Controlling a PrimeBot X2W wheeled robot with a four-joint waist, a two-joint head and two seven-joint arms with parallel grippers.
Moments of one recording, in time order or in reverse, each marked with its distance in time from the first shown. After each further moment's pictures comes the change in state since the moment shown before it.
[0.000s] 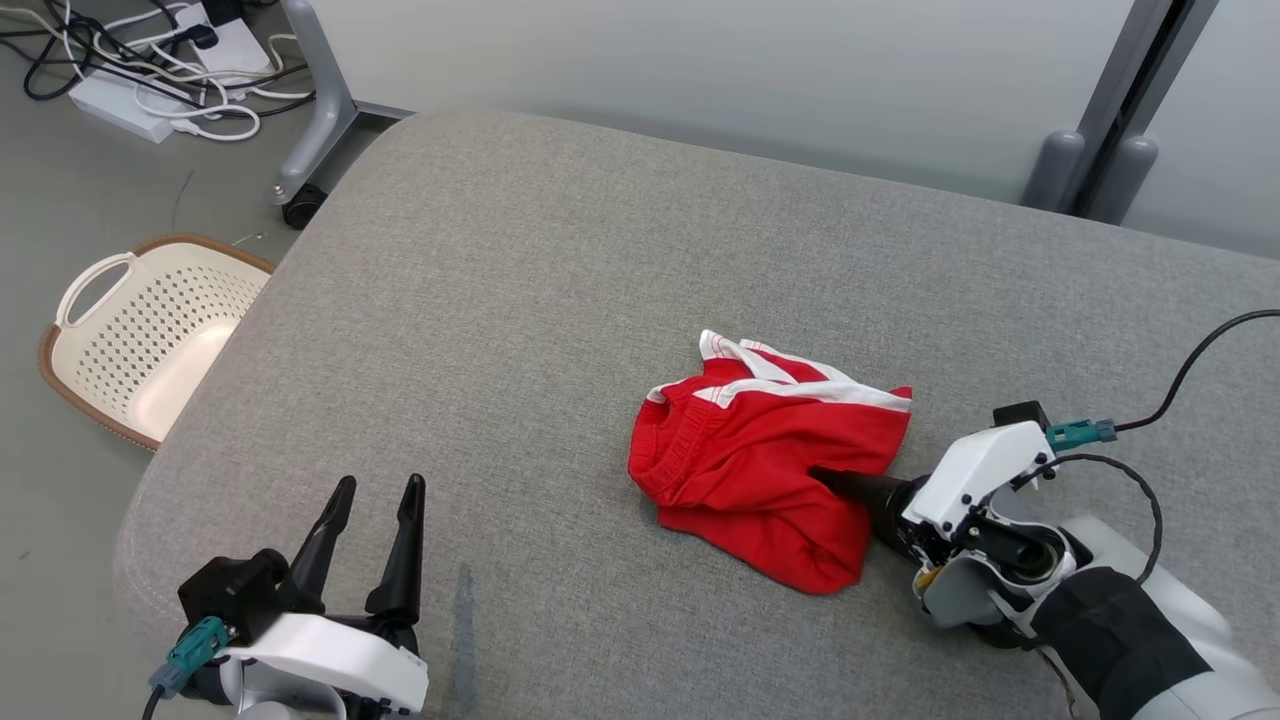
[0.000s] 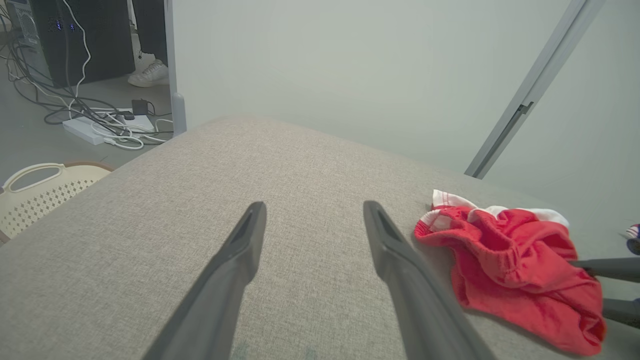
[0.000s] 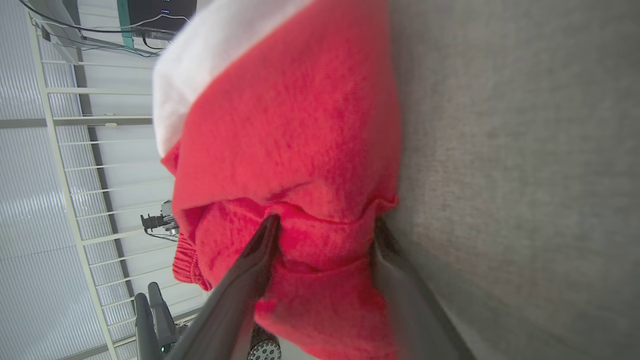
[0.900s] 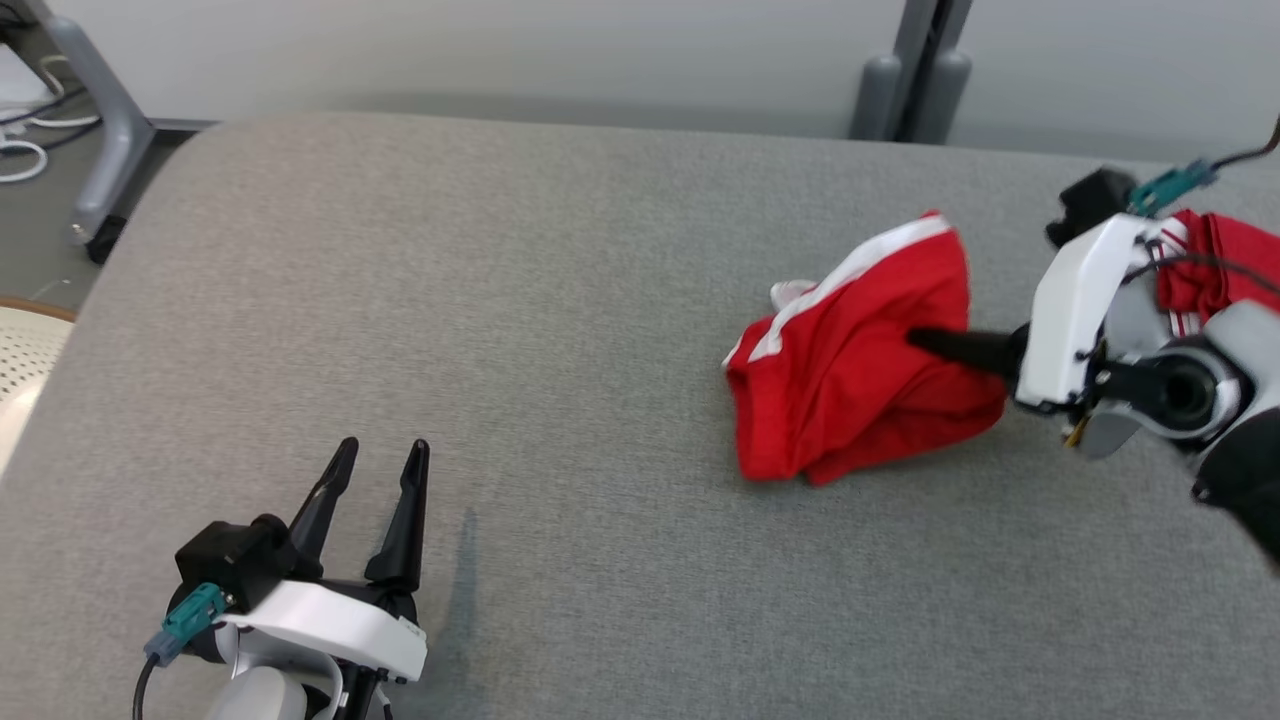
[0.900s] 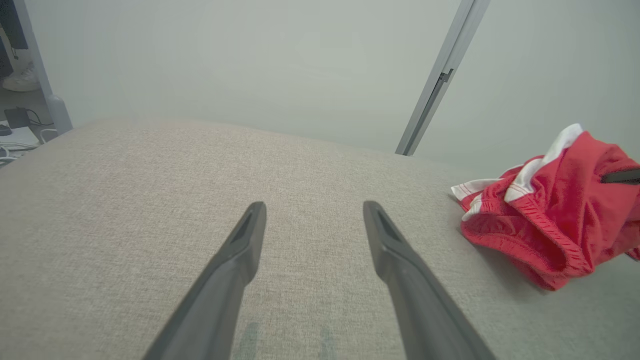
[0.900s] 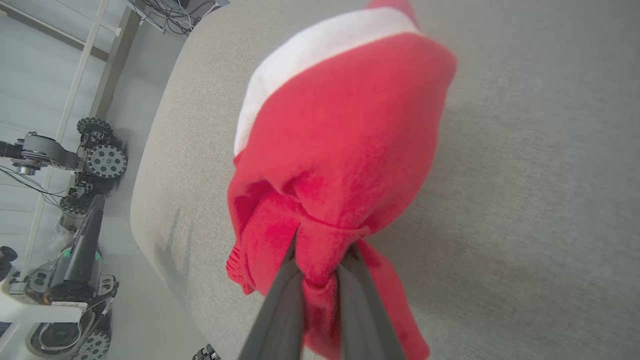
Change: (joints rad) left arm -0.035 0.028 -0.032 -0.023 0.000 0.000 0.000; right arm -0.190 -0.332 0.133 -0.419 -0.279 -0.002 0.147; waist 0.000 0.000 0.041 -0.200
